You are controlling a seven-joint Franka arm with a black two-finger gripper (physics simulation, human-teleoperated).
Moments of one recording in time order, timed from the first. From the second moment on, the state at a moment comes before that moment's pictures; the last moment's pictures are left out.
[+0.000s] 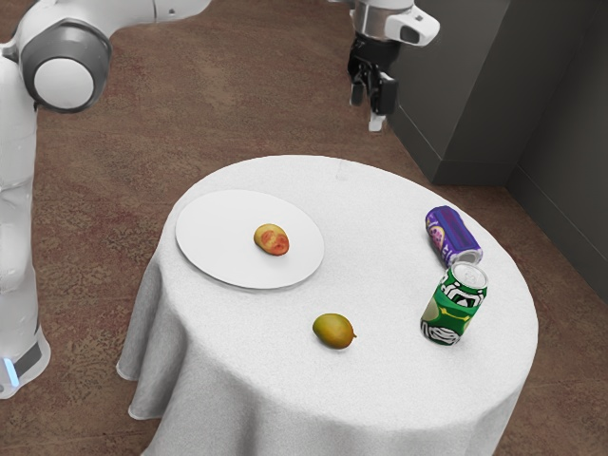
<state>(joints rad) 0.07 0.10 -0.03 -1.25 0.01 1.50 0.01</state>
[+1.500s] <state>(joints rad) 0.10 -0.15 0.10 -2.04 0.04 1.84 -0.06</state>
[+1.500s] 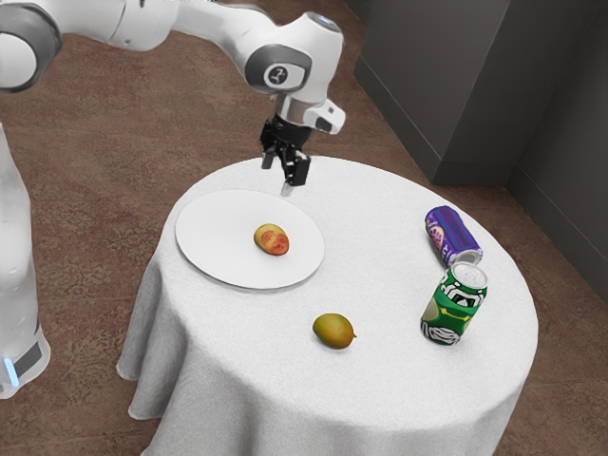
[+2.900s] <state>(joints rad) 0.08 -0.18 0.01 -2.21 0.03 2.02 -0.10</state>
